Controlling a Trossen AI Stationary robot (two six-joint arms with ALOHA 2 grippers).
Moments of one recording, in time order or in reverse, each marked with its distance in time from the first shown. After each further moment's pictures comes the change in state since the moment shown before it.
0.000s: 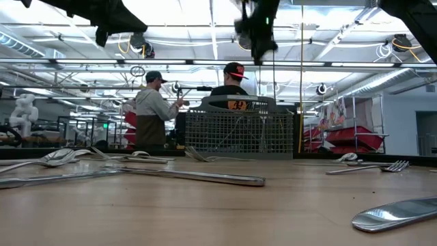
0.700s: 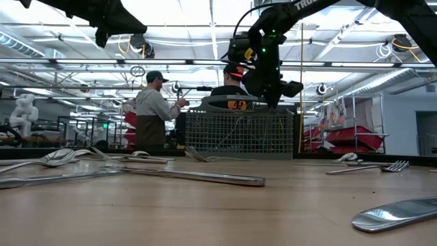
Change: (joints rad) left arm 0.000 0.000 0.000 -0.047 0.019 0.007; right arm -0.015 0.026 -0.556 0.092 0.180 -0.373
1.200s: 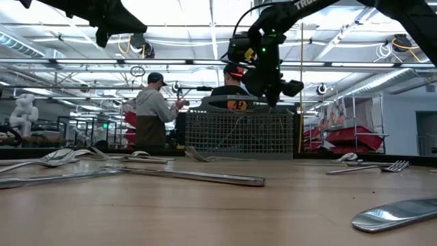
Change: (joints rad) left arm 0.000 0.000 0.000 0.000 0.018 0.002; right arm 0.006 0.000 0.000 -0.001 0.028 0.004
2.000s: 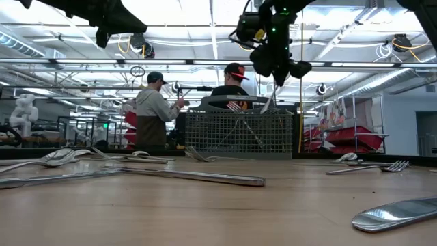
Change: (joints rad) left arm 0.000 0.000 0.000 0.000 0.013 -0.025; right arm 0.018 -0.128 0.000 -0.045 0.131 -0.008
